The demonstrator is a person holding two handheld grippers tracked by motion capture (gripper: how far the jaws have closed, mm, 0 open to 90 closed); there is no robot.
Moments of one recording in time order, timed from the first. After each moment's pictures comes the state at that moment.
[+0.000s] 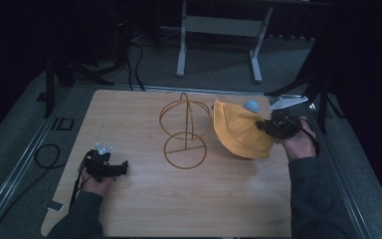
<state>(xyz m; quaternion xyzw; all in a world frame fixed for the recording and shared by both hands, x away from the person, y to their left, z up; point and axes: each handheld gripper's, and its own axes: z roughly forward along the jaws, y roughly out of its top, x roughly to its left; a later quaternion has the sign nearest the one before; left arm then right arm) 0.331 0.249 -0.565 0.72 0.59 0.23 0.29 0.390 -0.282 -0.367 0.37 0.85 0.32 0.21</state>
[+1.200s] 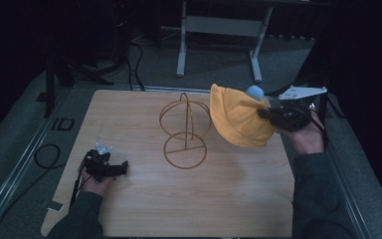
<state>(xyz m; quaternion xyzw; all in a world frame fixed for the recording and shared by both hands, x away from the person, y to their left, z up) 0.331 0.249 -0.565 0.72 0.59 0.23 0.28 0.375 -0.281 -0.318 0.33 0.82 0.40 0.22</state>
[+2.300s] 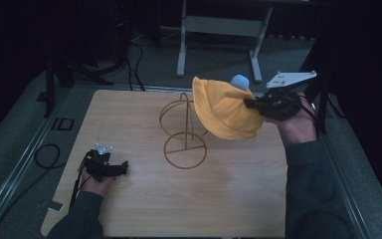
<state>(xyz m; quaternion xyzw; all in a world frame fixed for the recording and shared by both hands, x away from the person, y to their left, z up) 0.331 0.249 -0.565 0.72 0.58 0.23 0.28 0.378 -0.241 -0.283 0.28 0.84 0.41 0.21</state>
